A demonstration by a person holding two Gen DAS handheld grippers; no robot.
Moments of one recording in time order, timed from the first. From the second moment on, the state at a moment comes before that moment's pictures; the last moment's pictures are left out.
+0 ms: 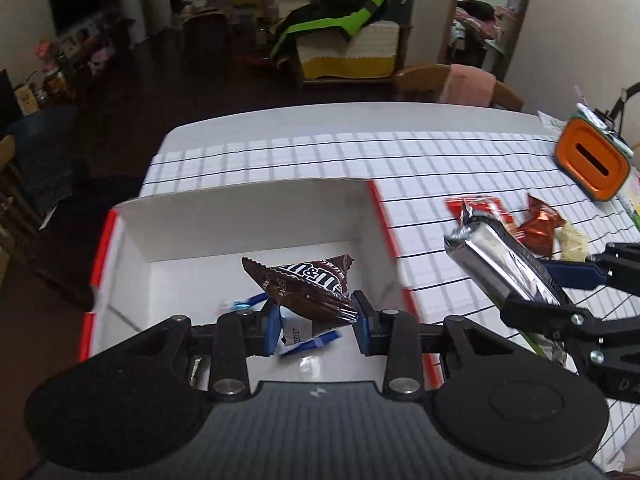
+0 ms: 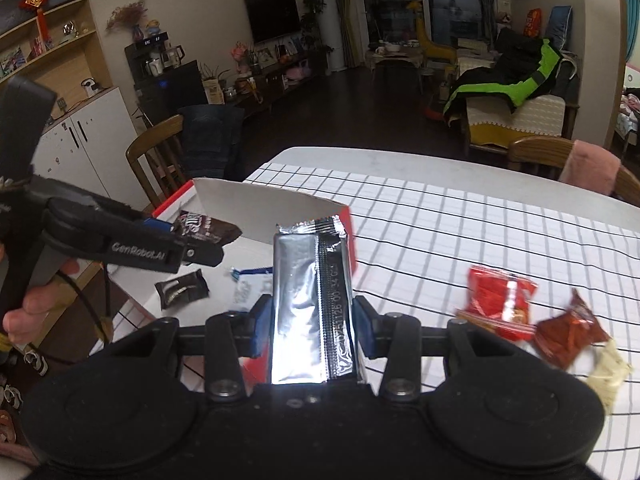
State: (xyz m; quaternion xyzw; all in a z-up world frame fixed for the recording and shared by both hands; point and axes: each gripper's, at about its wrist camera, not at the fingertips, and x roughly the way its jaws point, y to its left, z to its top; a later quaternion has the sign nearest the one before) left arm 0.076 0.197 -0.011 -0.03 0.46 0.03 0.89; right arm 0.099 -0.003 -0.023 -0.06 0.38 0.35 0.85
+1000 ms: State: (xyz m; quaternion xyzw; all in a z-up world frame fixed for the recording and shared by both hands) left arm 0.103 0.288 -0.081 0.02 0.56 0.06 0.83; right arm 0.143 0.167 -0.106 -0.21 0.46 0.36 0.79
